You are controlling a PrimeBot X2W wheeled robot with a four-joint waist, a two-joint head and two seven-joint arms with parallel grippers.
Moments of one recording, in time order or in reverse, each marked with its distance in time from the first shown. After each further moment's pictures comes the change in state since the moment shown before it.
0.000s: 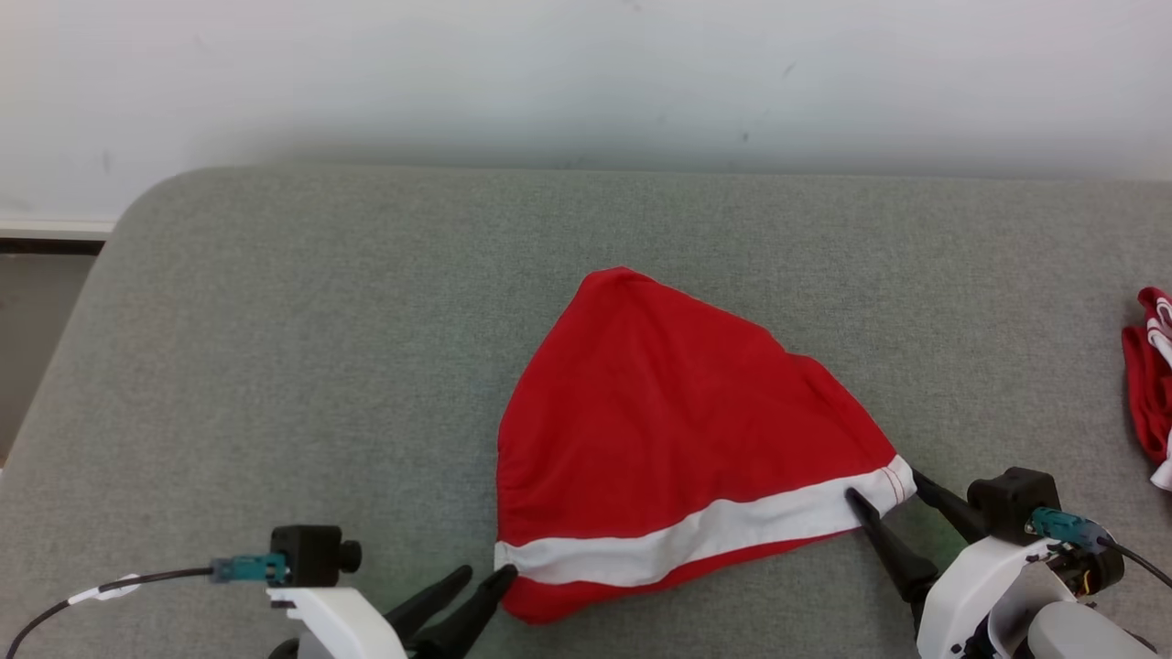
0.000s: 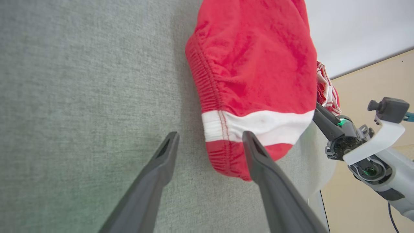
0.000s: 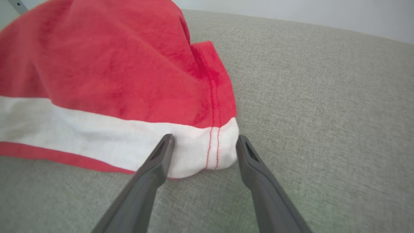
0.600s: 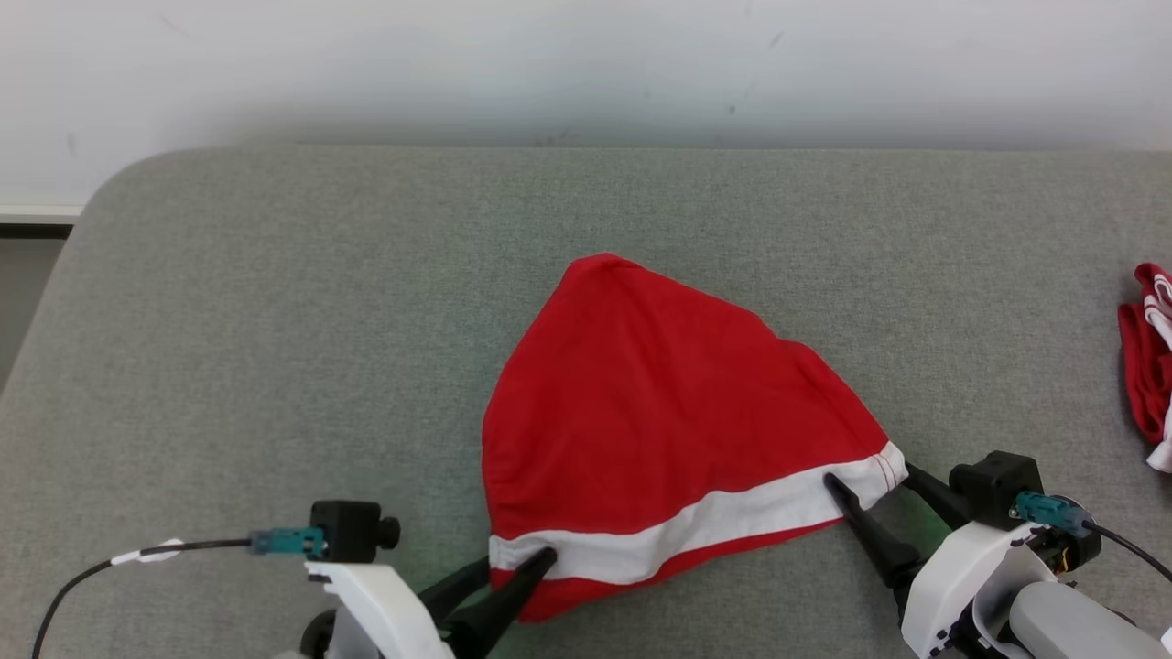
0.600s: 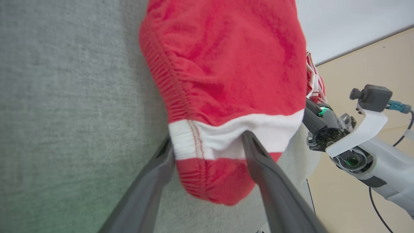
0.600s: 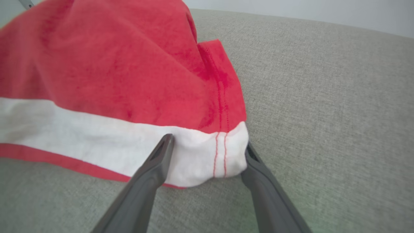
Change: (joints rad) left arm -0.104 0.041 -0.163 0.011 -0.103 0.000 -0.053; right arm -0.096 -0.018 0.170 0.036 0.112 0.000 -0.075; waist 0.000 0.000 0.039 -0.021
